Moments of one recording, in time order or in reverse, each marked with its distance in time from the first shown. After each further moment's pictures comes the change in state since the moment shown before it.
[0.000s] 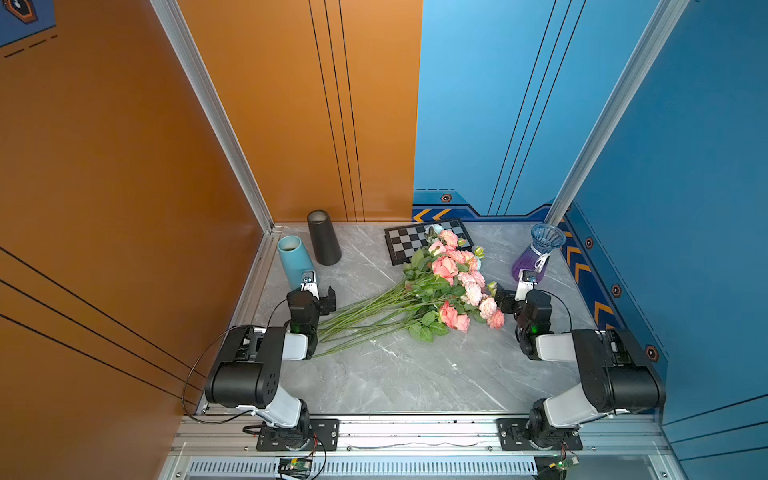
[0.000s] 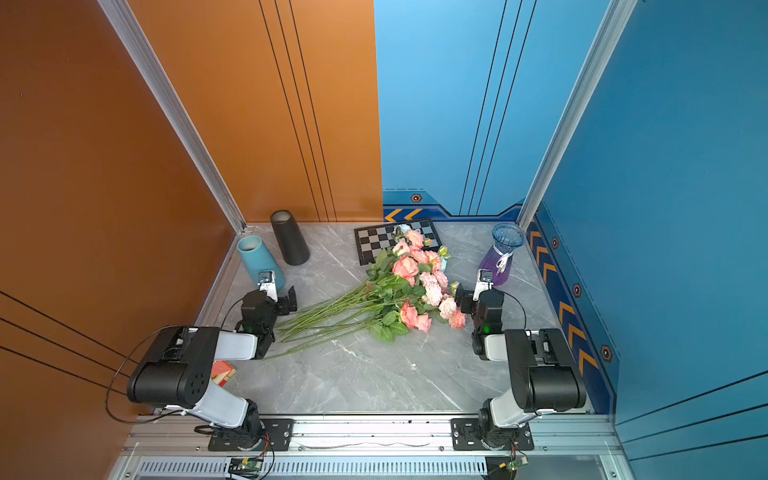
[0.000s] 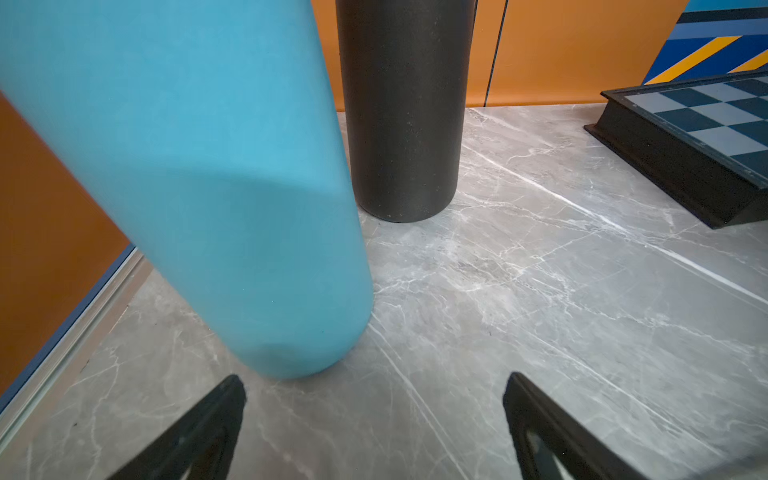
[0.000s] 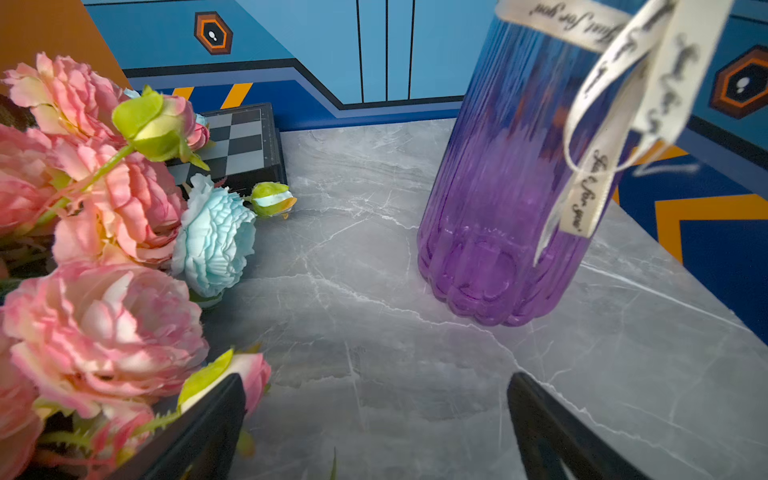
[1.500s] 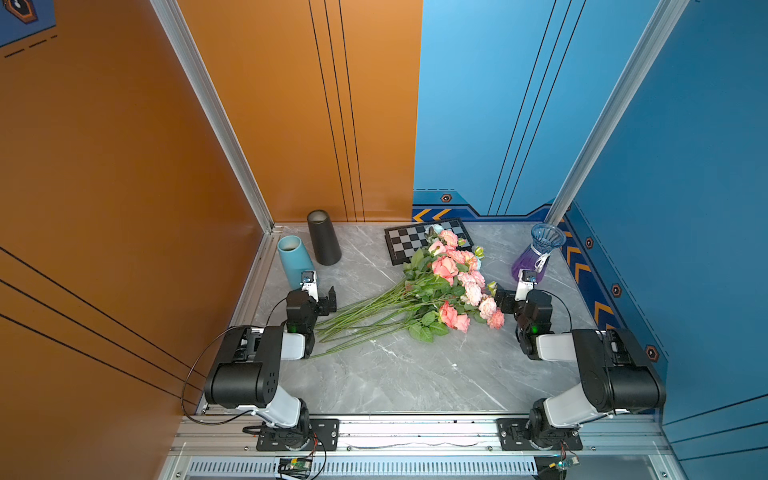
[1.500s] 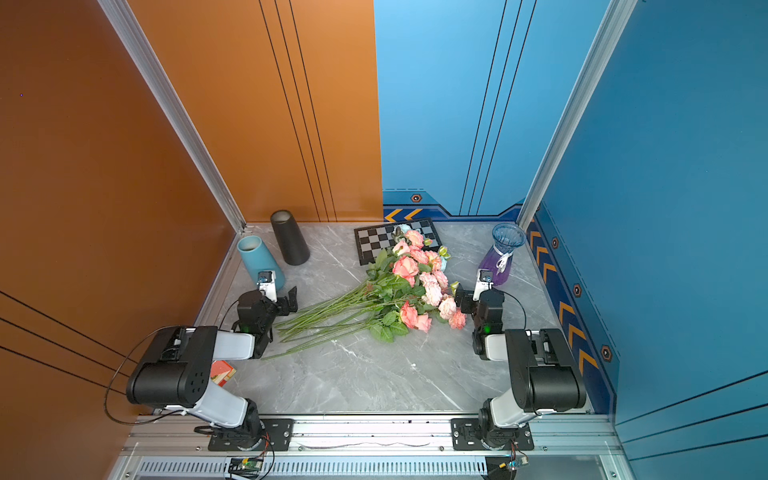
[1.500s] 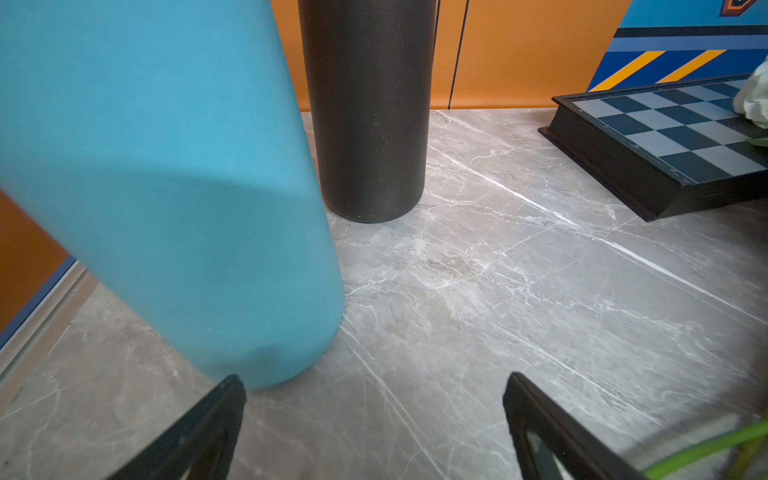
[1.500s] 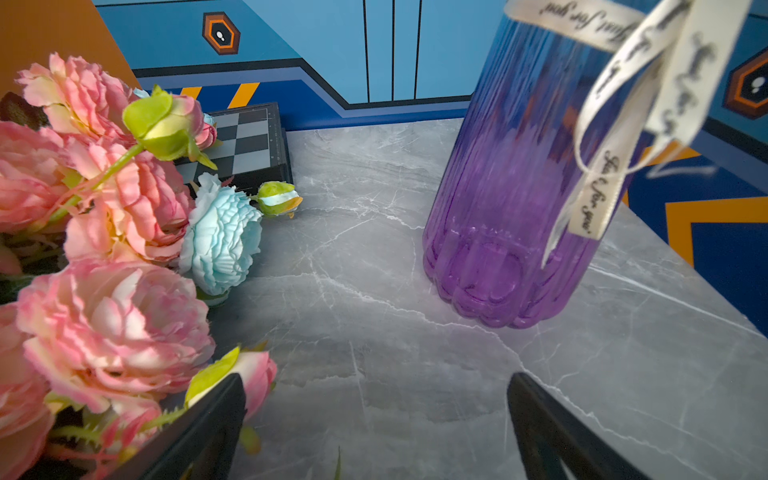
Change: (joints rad) left arm 0.044 0.000 0.000 0.000 0.155 -0.004; right arm -0.004 0.000 0.002 -0.005 -0.008 -0.002
